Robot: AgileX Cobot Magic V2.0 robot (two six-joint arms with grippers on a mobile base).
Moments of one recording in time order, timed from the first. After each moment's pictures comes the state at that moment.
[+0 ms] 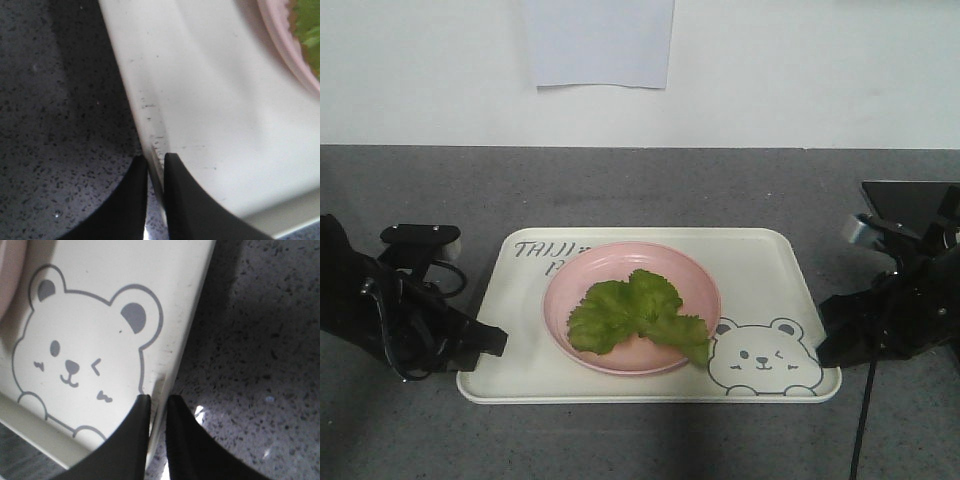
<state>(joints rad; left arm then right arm) -0.29 1.48 -0.92 -0.26 0.78 0.04 -0.10 1.60 -0.99 0.62 1.06 -0.58</state>
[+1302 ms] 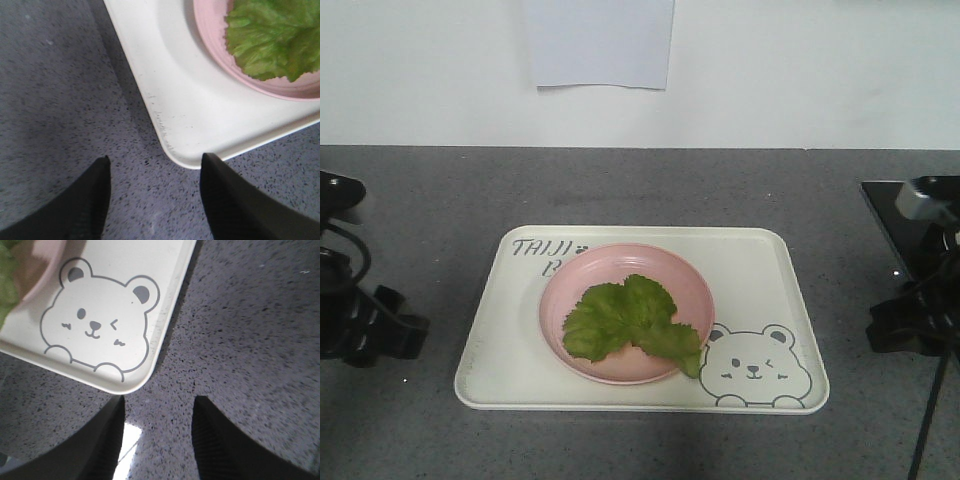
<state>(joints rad) -0.29 1.11 -0.92 -0.09 0.90 0.06 -0.02 1.20 -0.98 0.35 1.10 -0.37</state>
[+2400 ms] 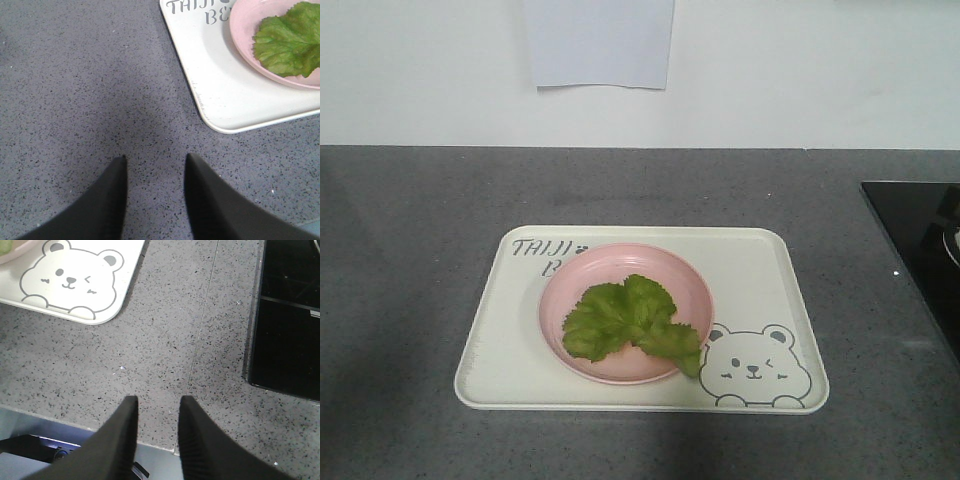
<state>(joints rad) -0.29 0.61 -0.71 0.08 0.93 -0.12 0.17 0.51 -0.67 0.01 1.11 -0.06</state>
